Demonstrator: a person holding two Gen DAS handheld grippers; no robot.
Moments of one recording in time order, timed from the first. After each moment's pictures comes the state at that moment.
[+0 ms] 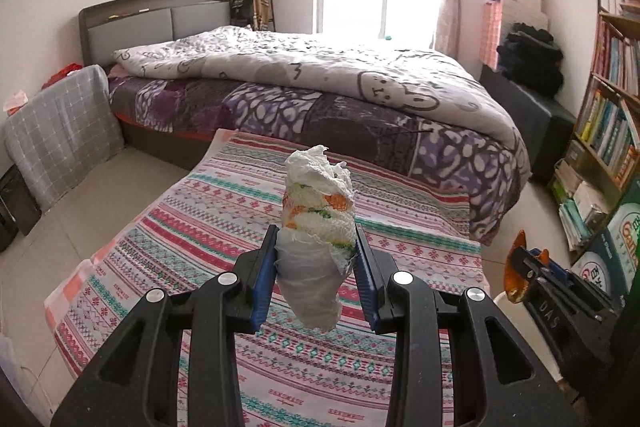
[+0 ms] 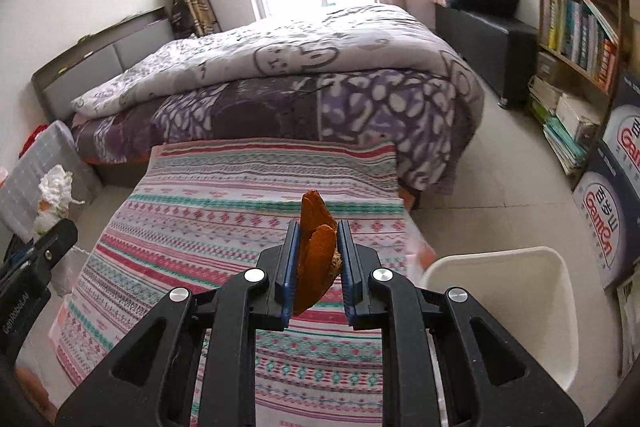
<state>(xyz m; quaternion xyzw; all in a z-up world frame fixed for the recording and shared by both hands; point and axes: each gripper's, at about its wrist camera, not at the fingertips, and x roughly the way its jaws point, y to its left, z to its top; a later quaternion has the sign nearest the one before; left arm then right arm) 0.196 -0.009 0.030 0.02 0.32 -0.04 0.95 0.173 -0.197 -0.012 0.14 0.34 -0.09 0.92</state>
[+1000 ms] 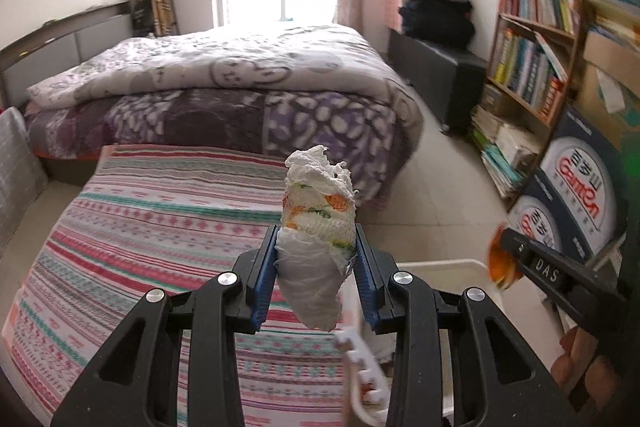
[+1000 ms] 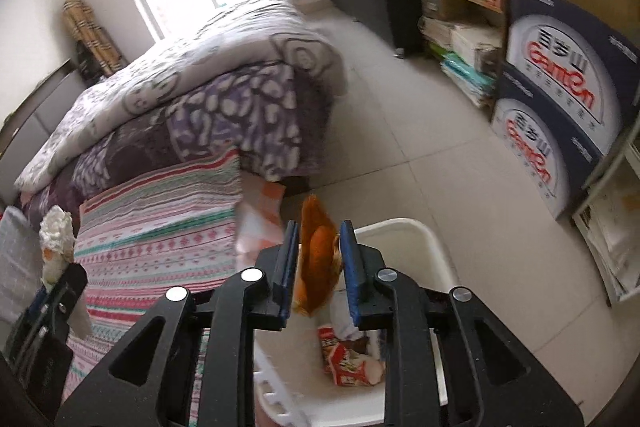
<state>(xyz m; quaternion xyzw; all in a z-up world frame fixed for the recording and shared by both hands) 0.159 -0.187 0.005 0.08 0.34 -0.19 0.92 0.104 -0.369 -0.030 0.25 0.37 -0.23 0.87</state>
